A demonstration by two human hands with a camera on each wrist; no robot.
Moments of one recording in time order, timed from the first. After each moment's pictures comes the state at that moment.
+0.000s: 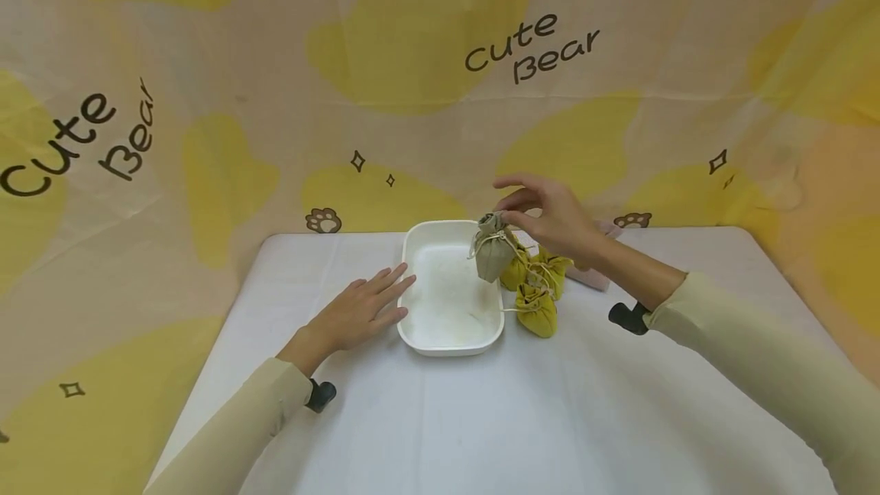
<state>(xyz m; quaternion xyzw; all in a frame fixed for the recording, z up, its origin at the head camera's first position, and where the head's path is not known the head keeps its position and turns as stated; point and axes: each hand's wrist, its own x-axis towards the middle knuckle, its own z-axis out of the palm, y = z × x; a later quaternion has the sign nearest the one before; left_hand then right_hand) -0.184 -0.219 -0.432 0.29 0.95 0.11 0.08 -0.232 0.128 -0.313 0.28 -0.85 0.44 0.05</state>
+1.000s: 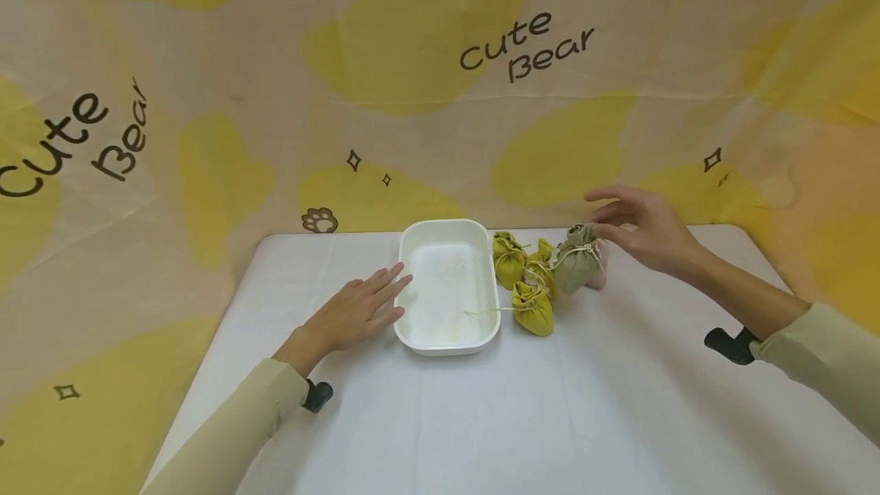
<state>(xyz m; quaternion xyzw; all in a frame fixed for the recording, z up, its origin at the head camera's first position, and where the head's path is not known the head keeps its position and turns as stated) -0.184 -0.219 -0.434 0.29 0.95 0.11 0.07 -0.205 0.235 -0.321 0.21 -0.90 0.38 0.08</state>
